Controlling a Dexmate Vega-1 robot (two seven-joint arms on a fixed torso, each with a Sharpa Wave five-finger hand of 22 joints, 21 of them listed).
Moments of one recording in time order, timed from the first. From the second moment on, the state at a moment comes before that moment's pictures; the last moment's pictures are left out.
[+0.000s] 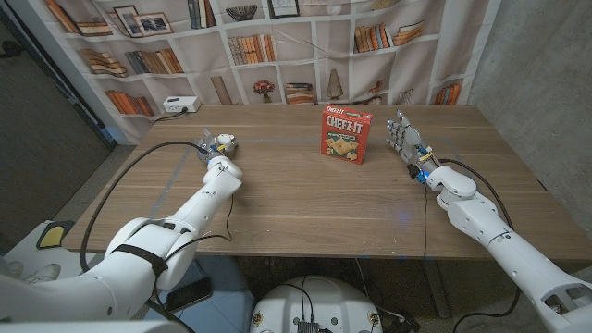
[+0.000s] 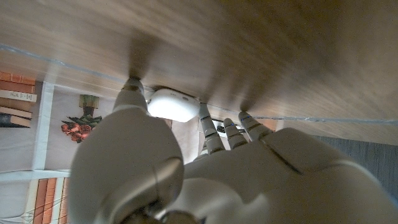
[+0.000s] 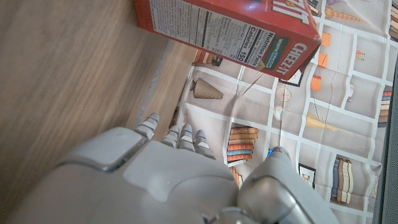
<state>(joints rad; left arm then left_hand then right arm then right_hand) 0.52 0.19 0.32 -0.87 0.43 0.42 0.52 0.95 0.08 0.12 -0.09 0.33 -0.17 0.07 0.20 0.18 0.25 -0.13 0.54 0.51 0.04 -0.04 0.19 0.18 0.06 0.03 0.19 0.17 -0.90 -0.56 -0.28 -1.37 0.60 0.19 0.16 0.11 0.04 0.10 -0.07 0.20 -0.07 0.00 0.19 0.18 -0.07 0.01 0.20 0.19 -0.17 -0.03 0.19 0.19 -0.09 0.13 0.18 0.17</state>
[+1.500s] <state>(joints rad) 0.57 0.19 0.29 -0.92 0.41 0.37 0.56 1.10 0.17 0.30 -0.13 0.18 -0.17 0.09 0.20 0.18 0.32 -0.05 0.59 0.52 0.29 -0.14 0.24 0.22 0.12 0.02 0.19 0.17 -0.90 -0.57 -0.28 -1.39 0.60 0.19 0.15 0.11 0.04 0.10 -0.08 0.20 -0.07 0.00 0.19 0.18 -0.06 0.01 0.20 0.19 -0.17 -0.03 0.19 0.19 -0.09 0.13 0.18 0.17</state>
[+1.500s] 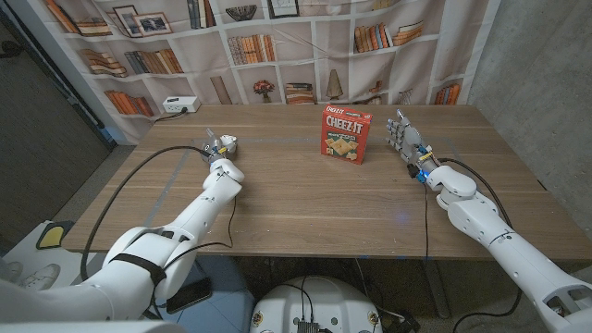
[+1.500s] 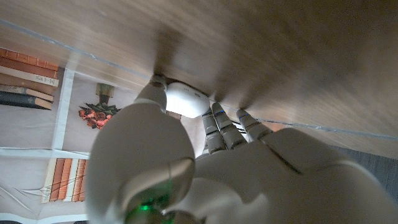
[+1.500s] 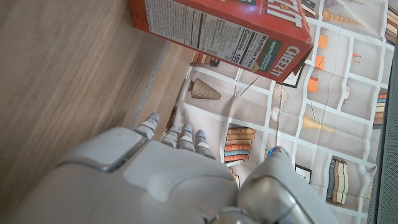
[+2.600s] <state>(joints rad) 0.63 0.17 0.25 -1.01 0.37 0.25 0.64 1.12 0.15 0.32 -0.15 0.18 -0.12 0.07 0.20 0.18 0.36 -0.04 0.61 0.62 0.51 -0.17 0.35 0.29 0.22 0.03 0.20 0.17 -0.92 -0.57 -0.27 -1.40 0.60 0.20 0.15 0.11 0.04 0.10 -0.08 0.20 -0.07 0.00 0.19 0.18 -0.07 0.01 0.20 0.19 -0.17 -0.03 0.19 0.19 -0.09 0.13 0.18 0.17</state>
